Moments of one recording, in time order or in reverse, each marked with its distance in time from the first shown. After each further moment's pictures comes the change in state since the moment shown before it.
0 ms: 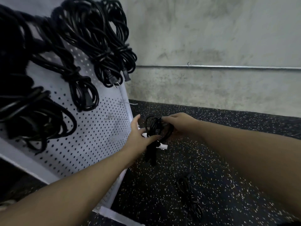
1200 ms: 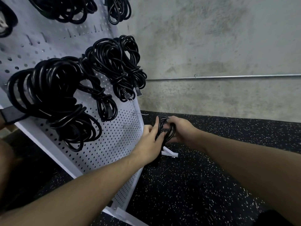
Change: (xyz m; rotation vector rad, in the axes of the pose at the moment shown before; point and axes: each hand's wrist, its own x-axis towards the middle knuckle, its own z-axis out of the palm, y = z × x) left_hand -0.037 0.052 -0.001 0.586 -0.002 0.170; right_hand -0.045 -0.029 0.023 0.480 -0.230 -0.154
